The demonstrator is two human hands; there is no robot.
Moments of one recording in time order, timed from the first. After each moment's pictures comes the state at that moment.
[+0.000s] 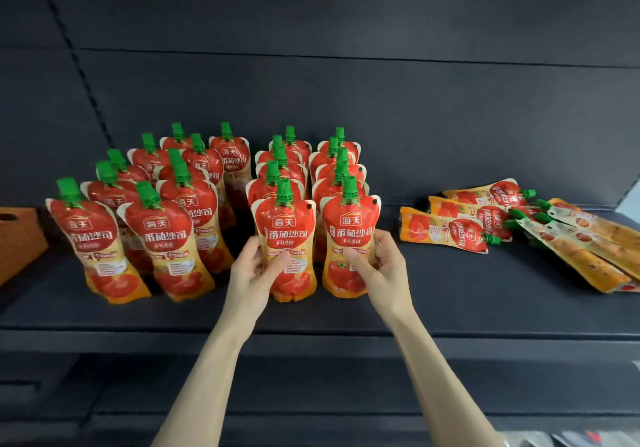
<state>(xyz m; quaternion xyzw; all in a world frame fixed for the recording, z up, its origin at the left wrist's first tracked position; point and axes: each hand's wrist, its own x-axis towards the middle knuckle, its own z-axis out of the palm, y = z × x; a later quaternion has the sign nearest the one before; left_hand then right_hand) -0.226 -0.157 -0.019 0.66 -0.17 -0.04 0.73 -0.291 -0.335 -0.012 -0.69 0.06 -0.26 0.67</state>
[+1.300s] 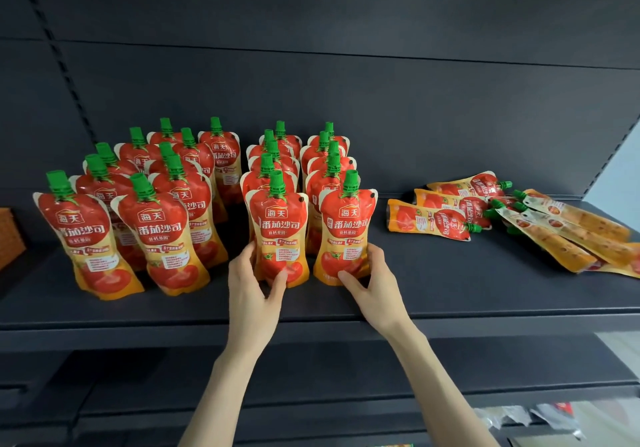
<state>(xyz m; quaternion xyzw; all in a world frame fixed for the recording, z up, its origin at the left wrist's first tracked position) -0.245 -0.157 -0.057 0.82 -0.16 0.15 0.53 -0.312 -0.331 -0.038 -0.83 0.14 -0.20 0.50</state>
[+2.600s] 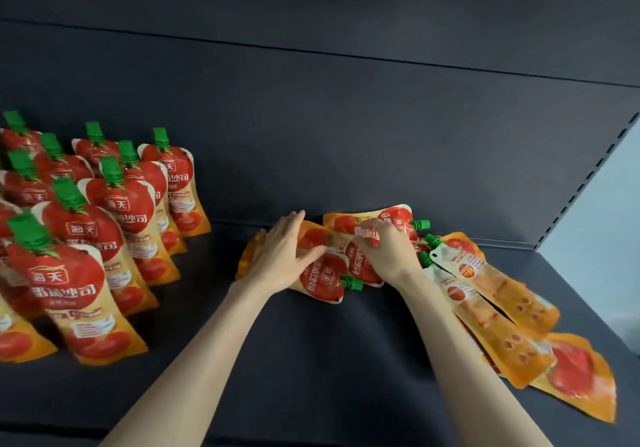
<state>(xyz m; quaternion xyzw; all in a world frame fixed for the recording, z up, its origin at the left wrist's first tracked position) -0.188 -0.509 -0.021 0.92 -0.26 0.01 0.31 -0.259 -0.683 0.008 -0.94 0.13 -0.15 0.27</state>
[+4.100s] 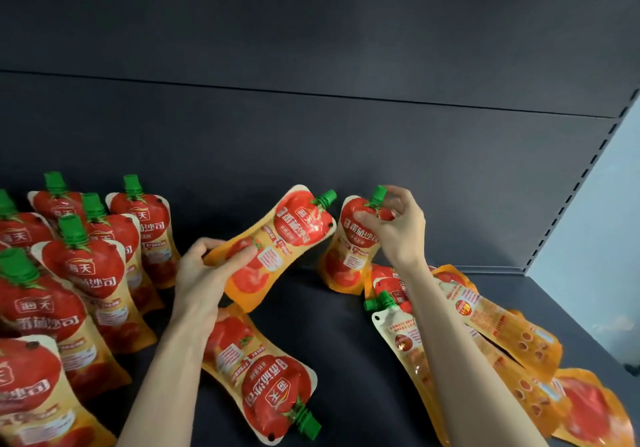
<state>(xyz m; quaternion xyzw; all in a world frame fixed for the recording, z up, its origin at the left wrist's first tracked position) -0.164 -0.462 0.018 0.67 -0.03 -0.01 0.74 -0.211 -0.709 0.052 -0.76 0.16 -0.39 0.50</state>
